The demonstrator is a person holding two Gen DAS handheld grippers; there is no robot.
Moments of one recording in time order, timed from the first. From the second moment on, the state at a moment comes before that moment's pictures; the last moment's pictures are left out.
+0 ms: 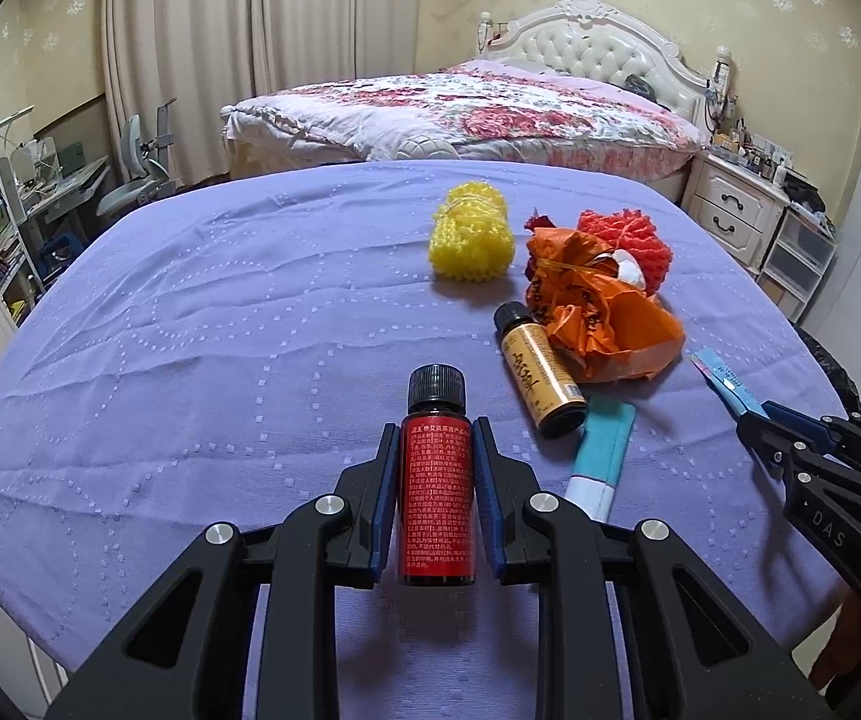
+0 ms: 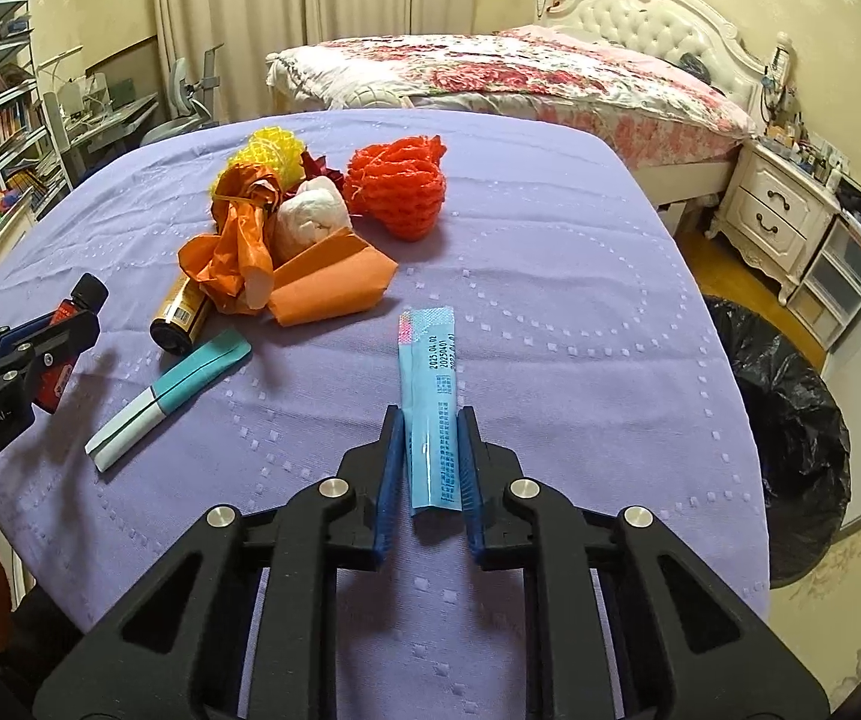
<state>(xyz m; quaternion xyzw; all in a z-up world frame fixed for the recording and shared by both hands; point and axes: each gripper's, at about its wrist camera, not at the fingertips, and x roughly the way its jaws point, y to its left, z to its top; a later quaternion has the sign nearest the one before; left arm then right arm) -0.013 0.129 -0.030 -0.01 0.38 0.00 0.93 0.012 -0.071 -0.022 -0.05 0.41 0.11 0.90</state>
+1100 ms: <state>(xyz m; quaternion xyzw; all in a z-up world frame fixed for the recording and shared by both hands) 0.028 -0.064 0.005 0.06 0.32 -0.16 0.93 0.020 -0.237 0.004 0.03 0.36 -0.05 0.93</state>
